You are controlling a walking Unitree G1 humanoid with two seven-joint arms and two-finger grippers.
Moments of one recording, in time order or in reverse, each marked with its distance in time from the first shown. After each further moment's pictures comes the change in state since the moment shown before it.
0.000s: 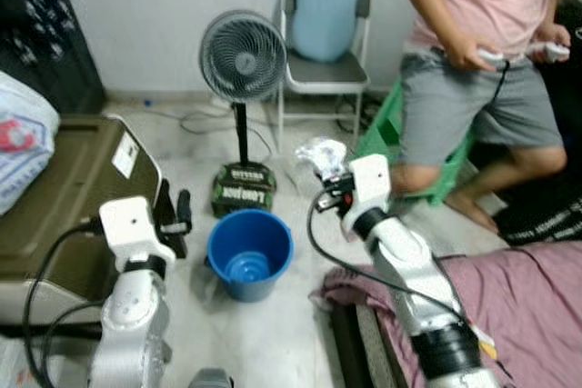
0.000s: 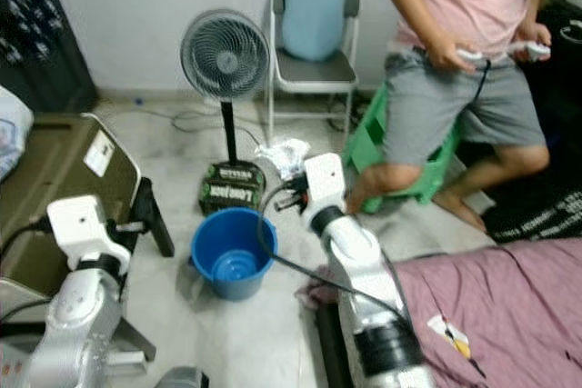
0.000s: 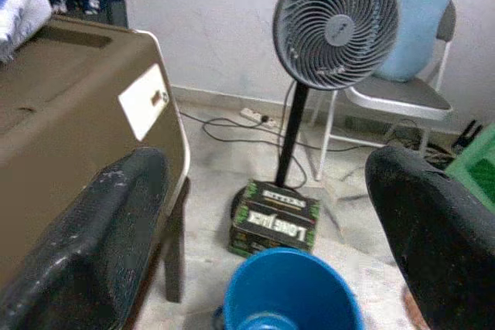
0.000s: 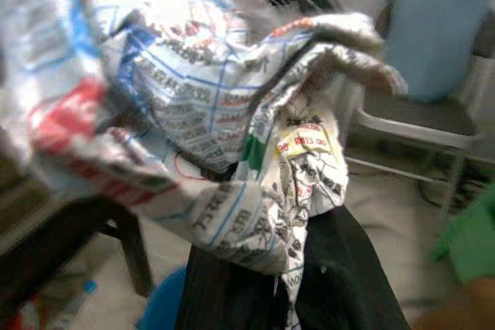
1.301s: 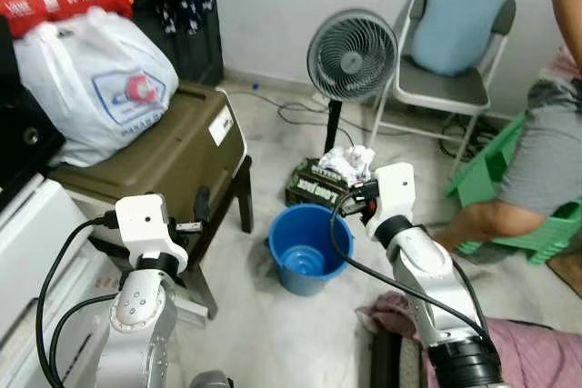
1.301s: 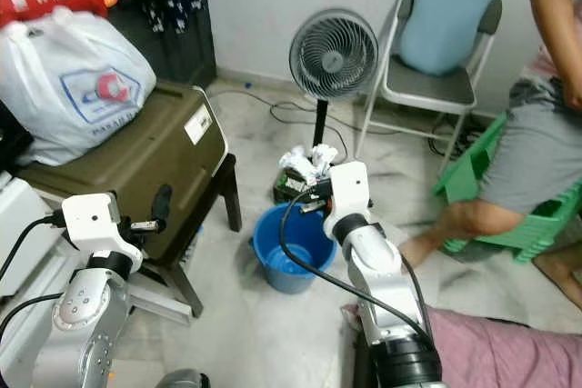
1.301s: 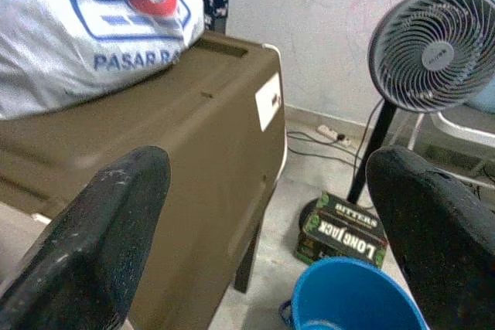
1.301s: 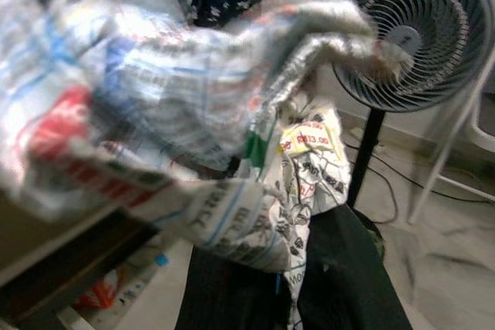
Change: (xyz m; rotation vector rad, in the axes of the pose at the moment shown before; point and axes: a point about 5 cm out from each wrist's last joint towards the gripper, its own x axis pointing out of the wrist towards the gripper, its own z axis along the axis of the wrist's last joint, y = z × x) left arm -0.004 -0.008 0.009 0.016 -0.024 -0.117; right arm -0.017 -0.011 -0.009 0.016 0.023 -0.099
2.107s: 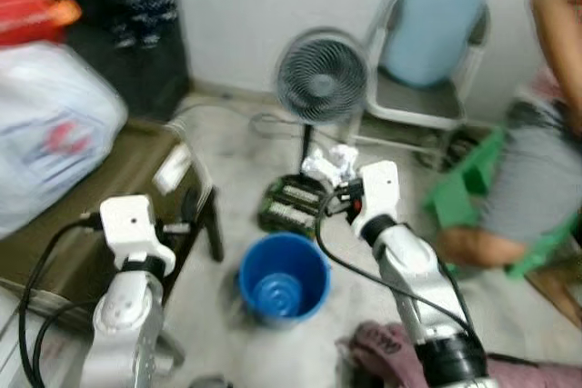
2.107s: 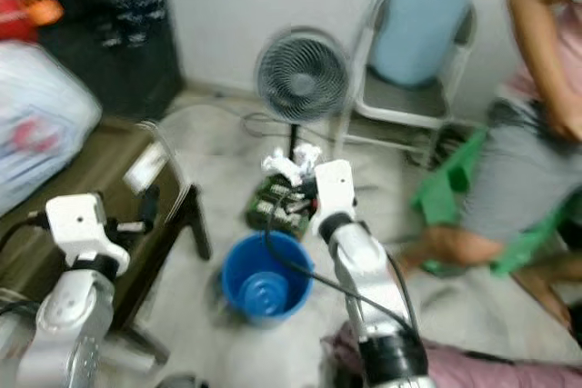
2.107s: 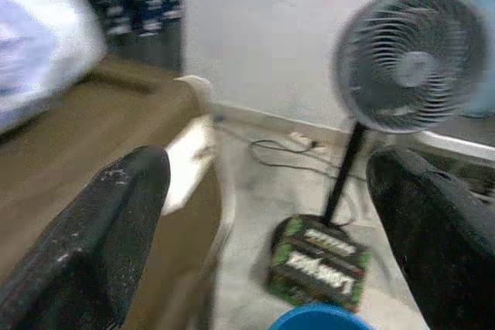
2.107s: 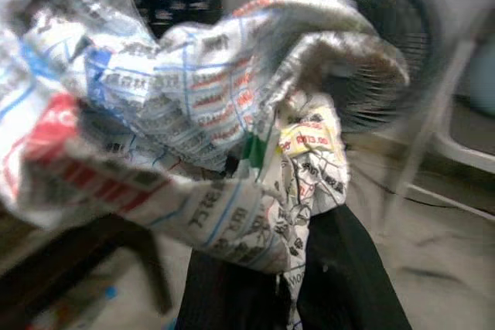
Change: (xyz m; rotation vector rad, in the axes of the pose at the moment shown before) left arm -0.002 0.006 0.001 0.003 -0.001 0.007; right arm 0.006 0.010 0.000 -0.002 0.006 0.038
